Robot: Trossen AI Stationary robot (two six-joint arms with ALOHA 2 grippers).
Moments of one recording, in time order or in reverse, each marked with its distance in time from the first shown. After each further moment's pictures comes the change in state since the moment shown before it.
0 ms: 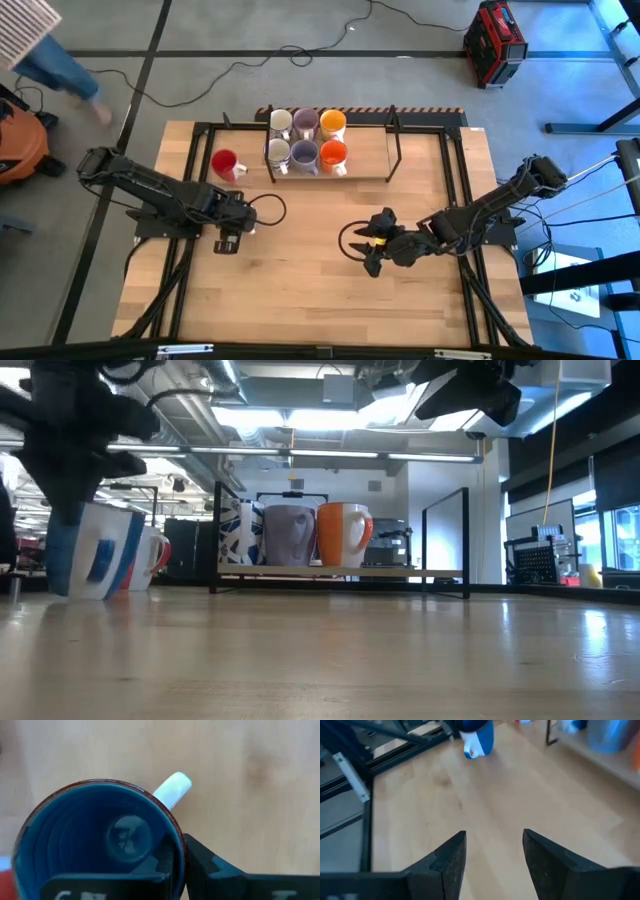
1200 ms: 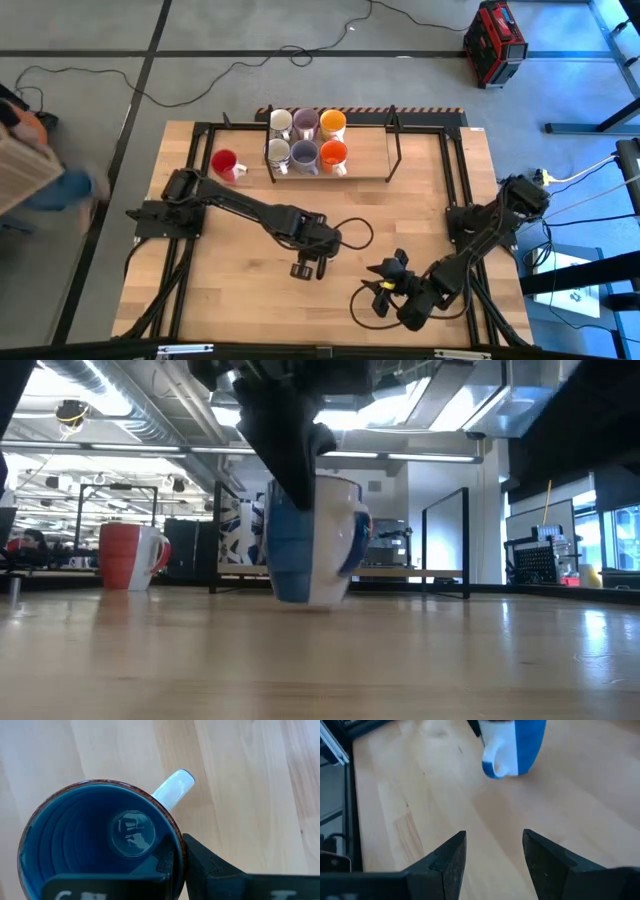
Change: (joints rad) left arm 0.004 0.809 0.837 0.123 0.021 0.195; right arm 0.324 0.281 0.000 -0.054 0.267 0.442
